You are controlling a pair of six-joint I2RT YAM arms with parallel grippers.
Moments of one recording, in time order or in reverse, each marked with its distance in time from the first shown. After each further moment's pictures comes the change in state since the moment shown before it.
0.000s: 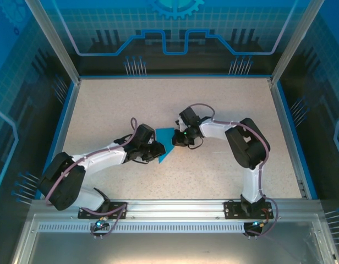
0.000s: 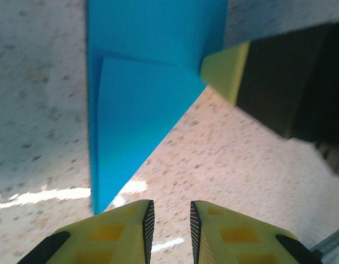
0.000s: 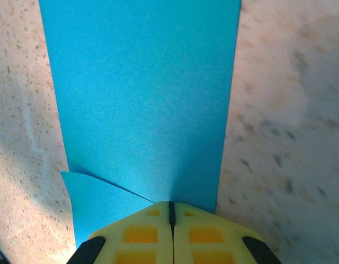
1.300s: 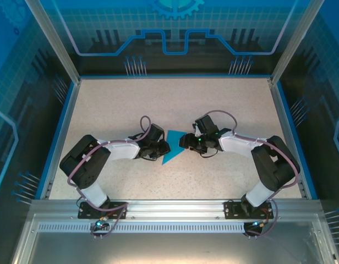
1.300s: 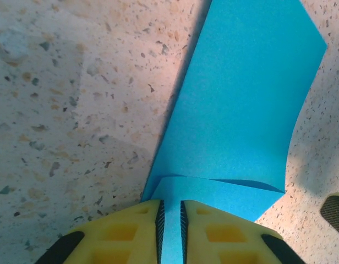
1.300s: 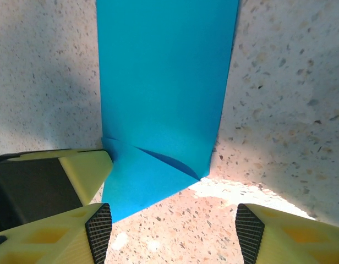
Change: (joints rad) left arm -0.019 0.274 0.069 0.174 -0.085 -0.007; right arm -0.040 -0.343 -0.335 0.123 0.053 0.168
